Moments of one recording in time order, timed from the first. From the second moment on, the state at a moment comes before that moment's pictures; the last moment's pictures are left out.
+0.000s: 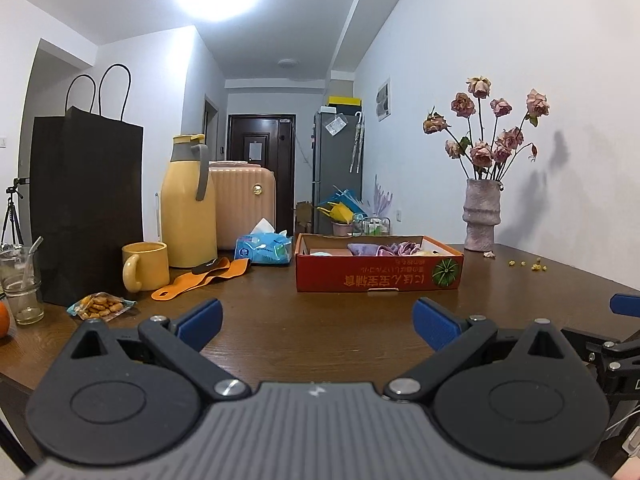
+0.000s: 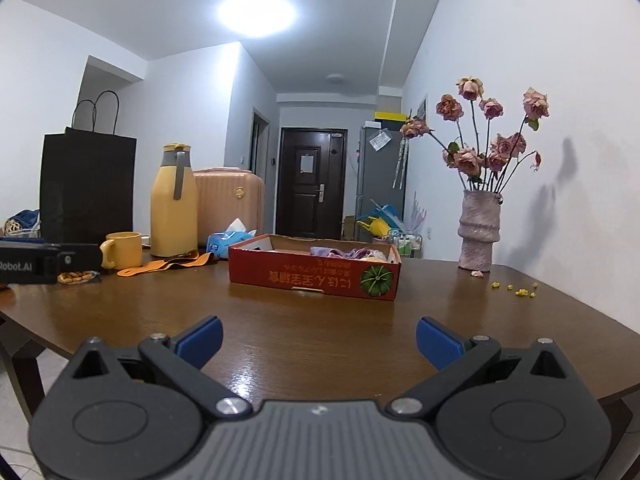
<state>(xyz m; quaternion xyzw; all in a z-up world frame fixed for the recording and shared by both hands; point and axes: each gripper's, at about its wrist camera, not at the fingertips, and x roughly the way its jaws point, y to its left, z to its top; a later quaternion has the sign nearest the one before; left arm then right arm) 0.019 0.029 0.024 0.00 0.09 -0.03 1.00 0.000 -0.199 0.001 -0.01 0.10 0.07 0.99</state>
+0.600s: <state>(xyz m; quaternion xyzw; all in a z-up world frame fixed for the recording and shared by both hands) 0.017 0.026 0.024 0.01 0.08 -0.04 1.00 0.004 -0.200 -0.002 -0.01 0.10 0.06 0.99</state>
